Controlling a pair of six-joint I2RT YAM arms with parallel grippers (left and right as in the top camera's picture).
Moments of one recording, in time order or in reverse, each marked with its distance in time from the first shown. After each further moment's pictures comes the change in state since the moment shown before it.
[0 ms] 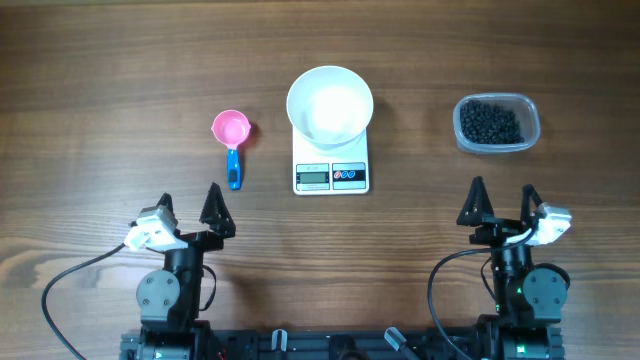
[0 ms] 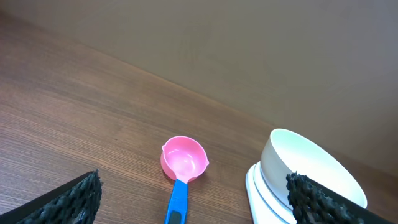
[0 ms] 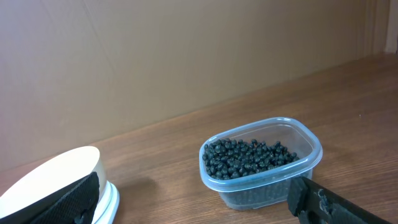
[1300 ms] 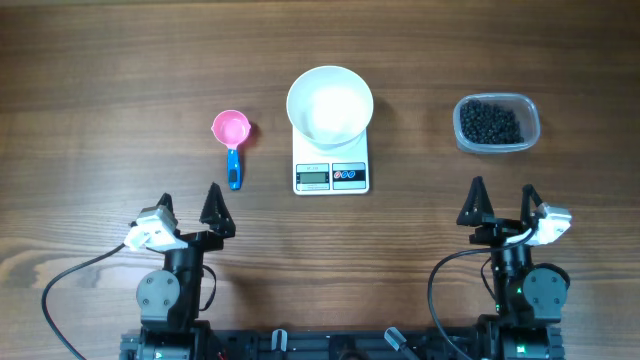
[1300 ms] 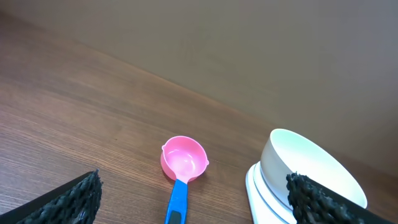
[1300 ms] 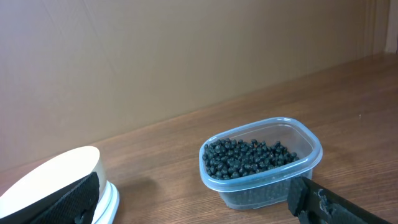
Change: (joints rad) left arm 0.000 0.000 0.000 0.000 0.000 0.000; right arm 0.000 0.000 0.000 0.000 0.000 0.000
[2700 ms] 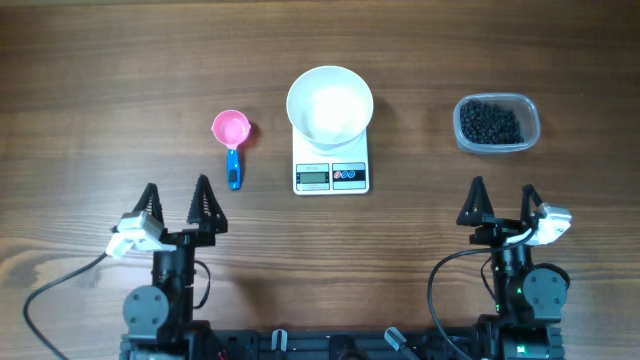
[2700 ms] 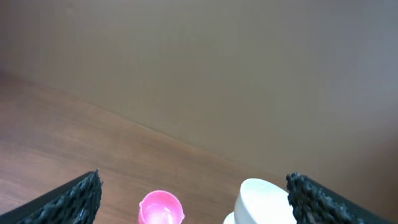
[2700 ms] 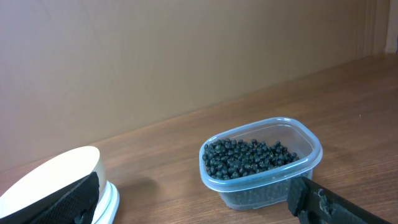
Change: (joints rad) left arm 0.000 0.010 0.112 0.078 -0.012 0.000; right arm 0.000 0.000 0.000 0.000 0.000 0.000
